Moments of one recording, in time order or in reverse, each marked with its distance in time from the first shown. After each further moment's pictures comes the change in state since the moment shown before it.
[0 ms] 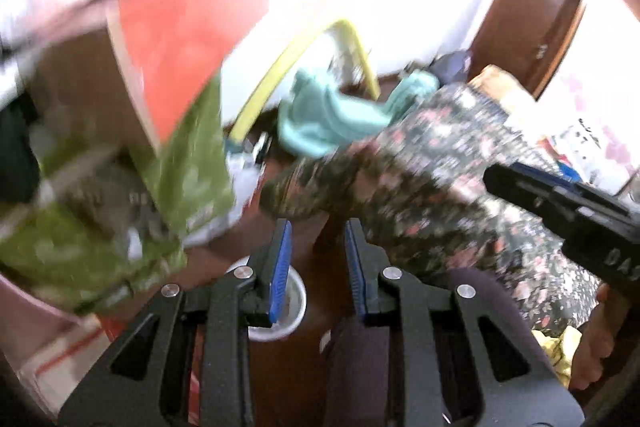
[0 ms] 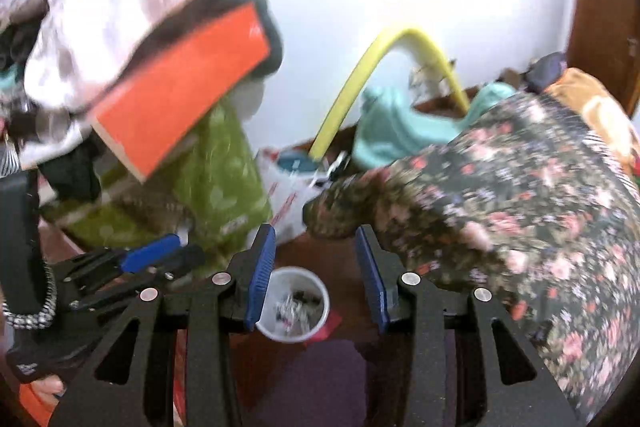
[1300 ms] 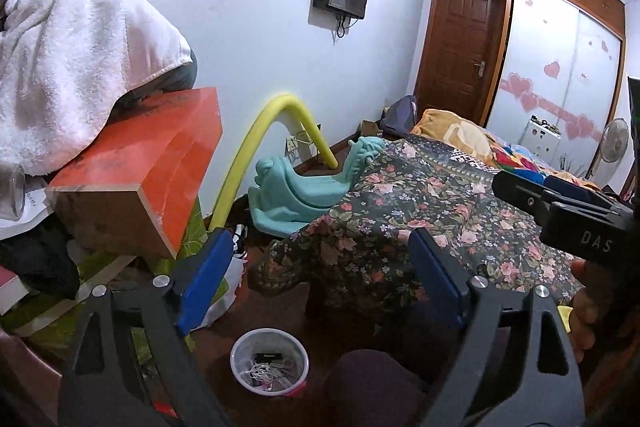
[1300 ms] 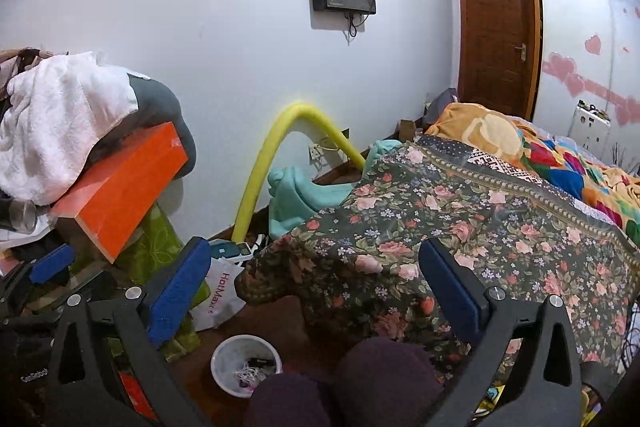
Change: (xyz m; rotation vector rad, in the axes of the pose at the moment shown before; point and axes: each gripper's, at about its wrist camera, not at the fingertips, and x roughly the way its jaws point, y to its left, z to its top) left arm -0.087 -0.027 0.005 0.199 -0.251 -0.103; right arm -0.098 -0.014 -0.019 0.163 -0.289 -0.308
